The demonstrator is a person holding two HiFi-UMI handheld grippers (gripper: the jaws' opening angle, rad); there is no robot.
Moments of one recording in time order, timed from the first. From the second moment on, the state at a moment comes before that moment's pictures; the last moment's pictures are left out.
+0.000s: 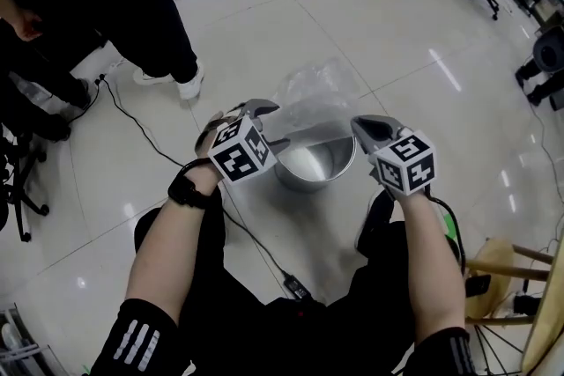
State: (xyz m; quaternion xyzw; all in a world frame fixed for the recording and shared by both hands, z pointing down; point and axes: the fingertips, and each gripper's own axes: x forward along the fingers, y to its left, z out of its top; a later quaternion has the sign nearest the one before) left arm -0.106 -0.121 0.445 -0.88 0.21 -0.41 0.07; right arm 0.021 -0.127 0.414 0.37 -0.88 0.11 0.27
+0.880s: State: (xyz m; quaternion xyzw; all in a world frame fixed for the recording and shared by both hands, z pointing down) left arm -0.090 -0.121 0.479 -0.84 0.20 -0.50 0.04; right arm 0.020 -0.044 0.507 0.18 -0.88 0.25 0.37
